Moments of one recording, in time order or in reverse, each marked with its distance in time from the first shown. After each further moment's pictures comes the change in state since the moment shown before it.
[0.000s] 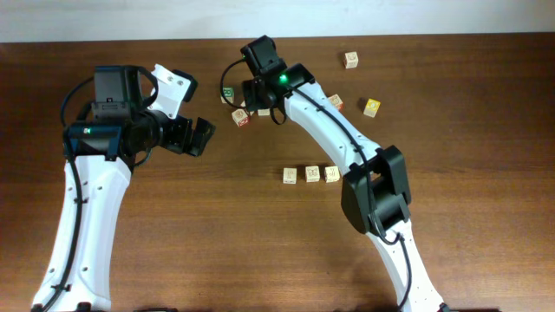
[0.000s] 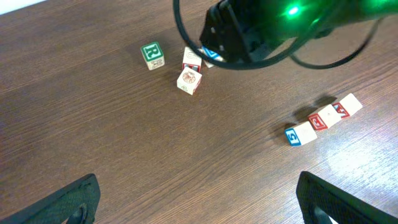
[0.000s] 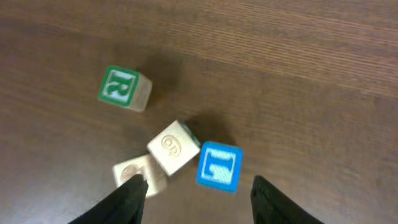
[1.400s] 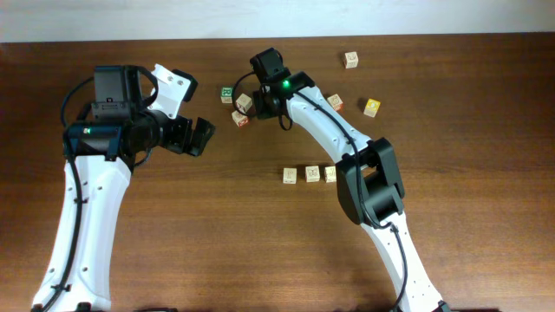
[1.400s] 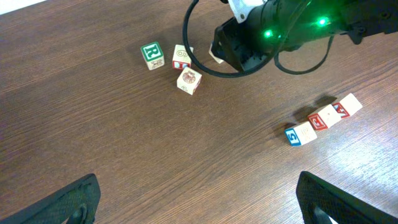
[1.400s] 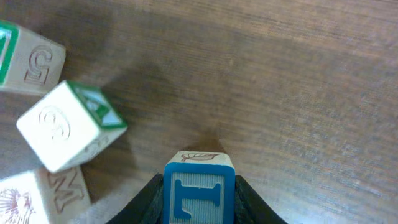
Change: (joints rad) left arm 0.000 0.000 0.000 0.000 0.000 0.000; right arm -0.040 0.100 -0.008 -0.011 -0.008 -0.045
